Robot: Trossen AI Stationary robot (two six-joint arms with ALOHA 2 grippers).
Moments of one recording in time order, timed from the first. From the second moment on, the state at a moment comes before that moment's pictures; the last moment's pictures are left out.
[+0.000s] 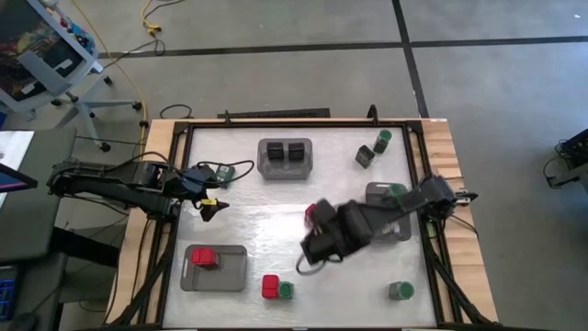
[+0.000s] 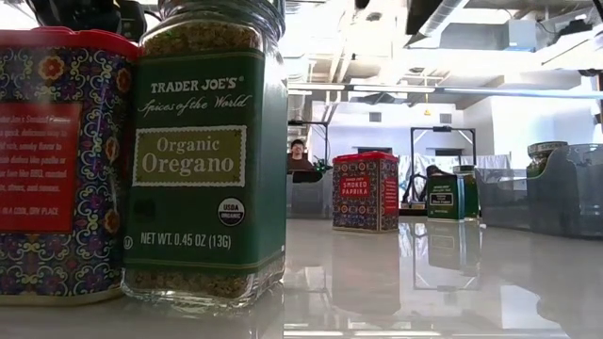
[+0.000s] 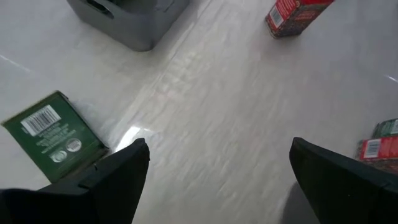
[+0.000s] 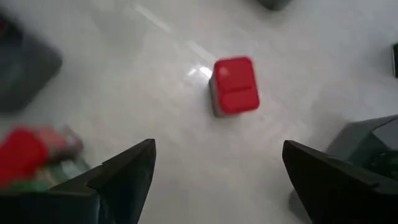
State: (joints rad) left arm -0.08 0.73 0.75 -0.83 -0.23 -0.57; right arm 0.42 2.01 2.12 -1.56 0.42 1.27
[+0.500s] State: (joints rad) left arm -0.08 0.73 0.75 -0.83 -0.24 -0.59; right arm 0.64 2.03 2.10 -1.58 0.69 1.69
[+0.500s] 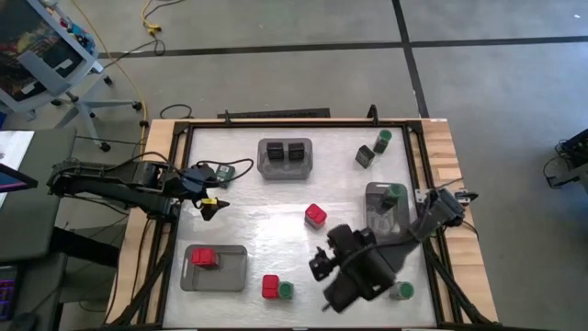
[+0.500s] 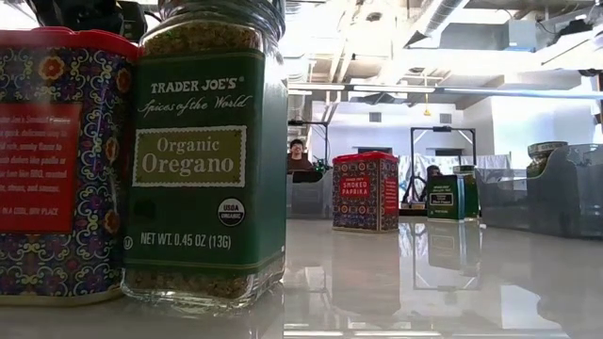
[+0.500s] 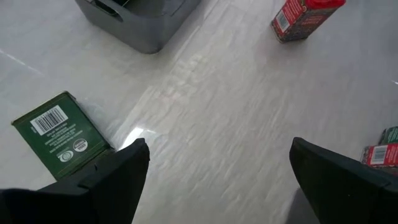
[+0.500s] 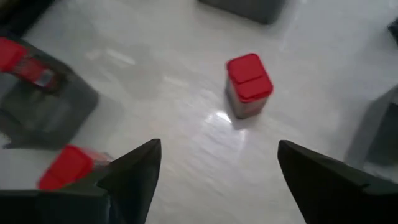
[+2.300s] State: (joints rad) left arm -0.03 2.10 1.80 -0.71 0.05 0.57; right arm 1.00 1.42 0.97 -1.12 0.89 1.90
